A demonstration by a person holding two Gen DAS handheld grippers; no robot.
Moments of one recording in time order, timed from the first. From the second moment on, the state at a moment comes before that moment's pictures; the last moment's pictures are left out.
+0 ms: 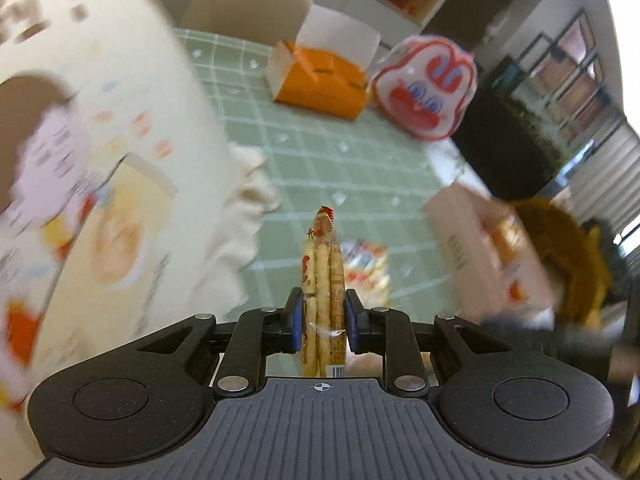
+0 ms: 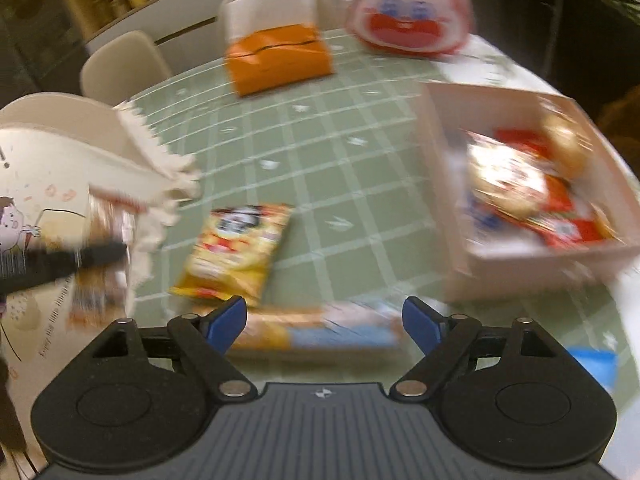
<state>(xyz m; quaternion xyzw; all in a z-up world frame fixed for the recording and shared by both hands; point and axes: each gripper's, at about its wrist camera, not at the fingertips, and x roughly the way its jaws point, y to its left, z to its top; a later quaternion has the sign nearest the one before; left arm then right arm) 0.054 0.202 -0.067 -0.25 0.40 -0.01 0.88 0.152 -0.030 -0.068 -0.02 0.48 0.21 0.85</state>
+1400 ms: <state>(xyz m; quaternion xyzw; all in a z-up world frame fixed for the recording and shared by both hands) 0.044 0.110 -0.115 -0.26 0.47 -0.17 0.83 0.088 -0.092 -0.087 0.00 0.53 0.09 0.84</state>
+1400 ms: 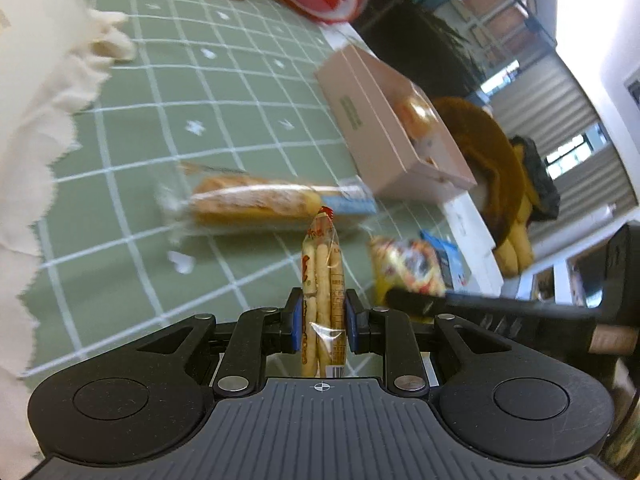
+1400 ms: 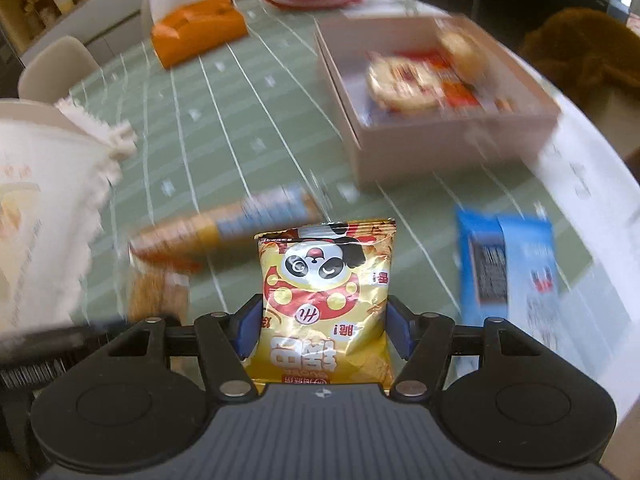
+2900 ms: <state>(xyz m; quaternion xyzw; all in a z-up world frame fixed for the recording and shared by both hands) 0.065 0.023 -0.057 -0.20 0.46 -0.23 0.83 0.052 -0.175 -0.049 0.04 0.46 0.11 0.88</state>
